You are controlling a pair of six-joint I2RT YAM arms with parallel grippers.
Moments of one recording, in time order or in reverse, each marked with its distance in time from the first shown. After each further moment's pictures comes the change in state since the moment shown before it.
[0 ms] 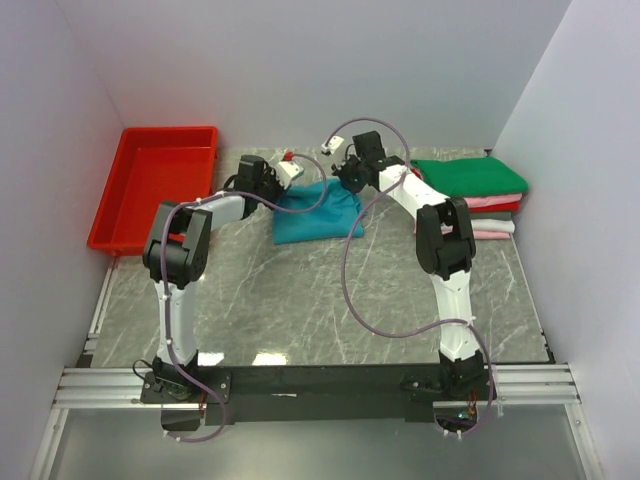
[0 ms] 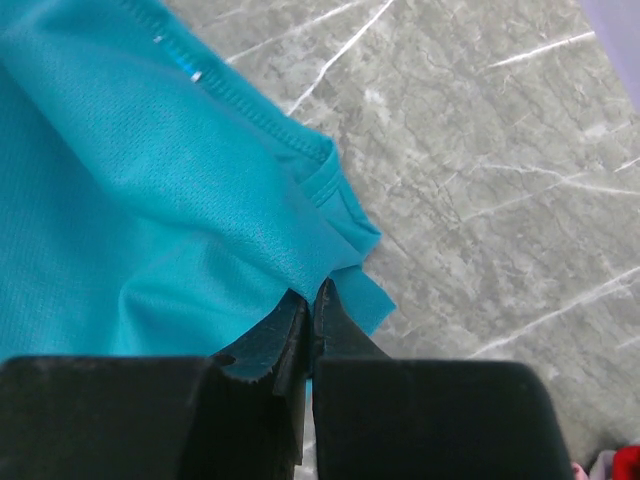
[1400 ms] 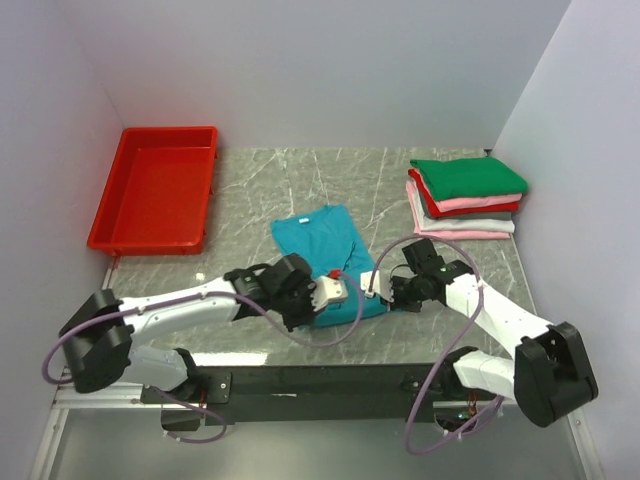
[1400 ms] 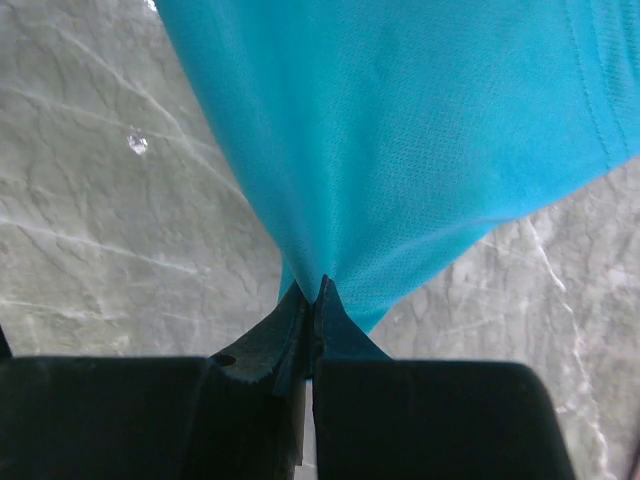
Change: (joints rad) left arm -0.690 -0.819 -0.639 -0.484 -0.025 -0.314; right arm 0.042 -1.122 -1.299 -0.256 -0.161 -0.566
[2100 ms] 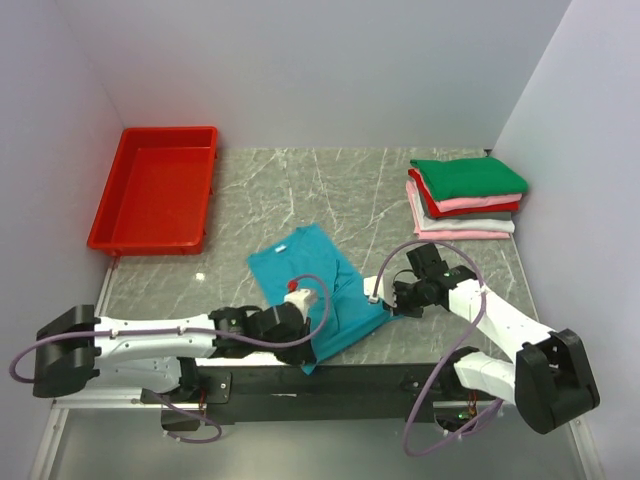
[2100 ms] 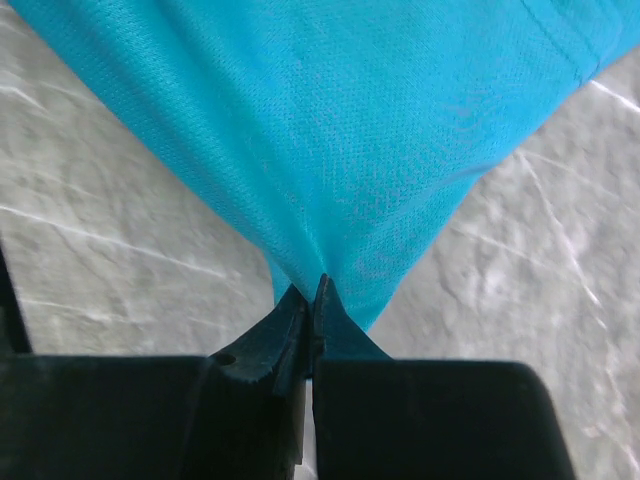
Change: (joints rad) left arm -0.276 -0.143 -0.161 0.048 -0.275 -1.167; right arm -0.034 -0.048 -0.053 0.001 -0.048 -0.039
